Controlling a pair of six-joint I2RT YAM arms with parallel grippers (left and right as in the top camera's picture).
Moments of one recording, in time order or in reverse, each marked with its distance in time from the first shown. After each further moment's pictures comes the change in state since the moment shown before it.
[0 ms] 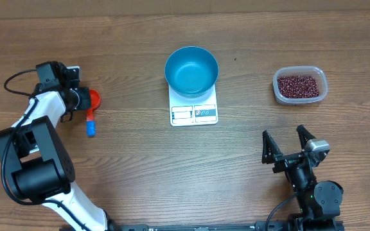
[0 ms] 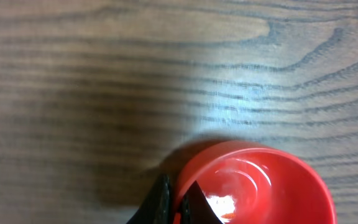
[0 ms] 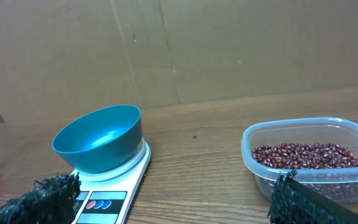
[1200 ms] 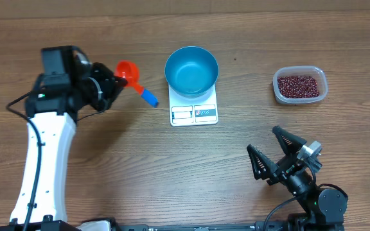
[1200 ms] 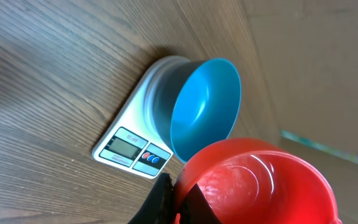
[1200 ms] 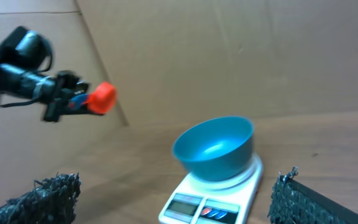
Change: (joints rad) left arm -0.265 -0.531 0.061 -0.378 0.392 -1.149; right arm 0.000 0.004 0.009 0.160 -0.398 0.237
